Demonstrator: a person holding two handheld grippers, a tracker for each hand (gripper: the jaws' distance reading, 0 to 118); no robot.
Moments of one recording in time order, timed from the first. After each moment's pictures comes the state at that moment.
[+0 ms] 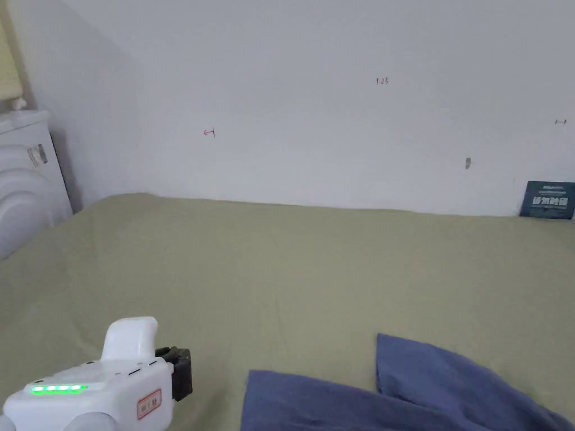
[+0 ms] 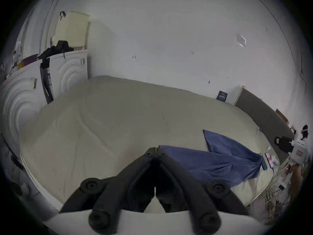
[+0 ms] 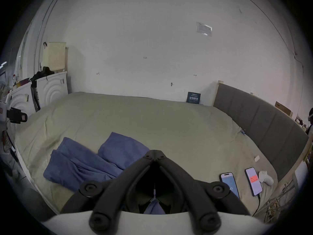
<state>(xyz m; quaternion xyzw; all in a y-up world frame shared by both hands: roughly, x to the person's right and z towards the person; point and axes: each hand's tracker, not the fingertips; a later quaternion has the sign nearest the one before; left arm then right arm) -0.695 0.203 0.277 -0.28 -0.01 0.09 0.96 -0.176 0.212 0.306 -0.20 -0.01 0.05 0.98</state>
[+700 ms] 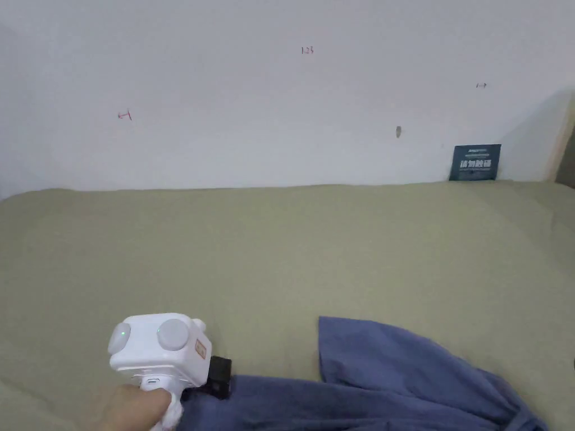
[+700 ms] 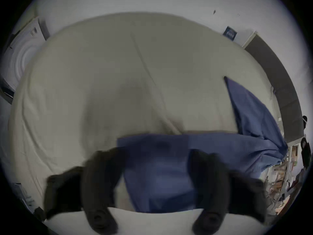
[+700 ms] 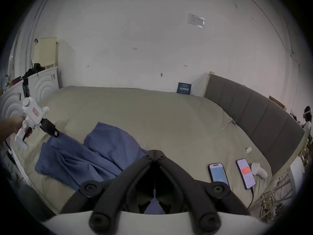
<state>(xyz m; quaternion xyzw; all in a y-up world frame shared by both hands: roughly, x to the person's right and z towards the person) -0.608 0.075 0.046 -0.58 -0.08 0.02 0.81 -0.139 0.196 0.310 -0.24 -0.05 0.05 0.97</state>
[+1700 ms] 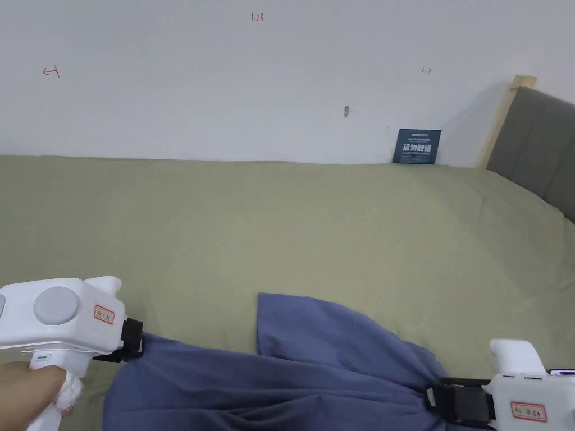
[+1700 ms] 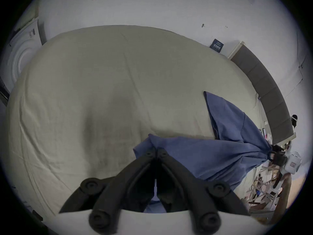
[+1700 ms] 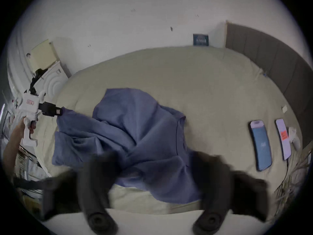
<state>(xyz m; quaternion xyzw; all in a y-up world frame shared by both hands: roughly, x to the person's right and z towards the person) -0.618 0.136 0.089 -0.51 -0.13 0.07 0.85 -0.108 0.124 0.256 -0.44 0.03 -0.10 0.89</state>
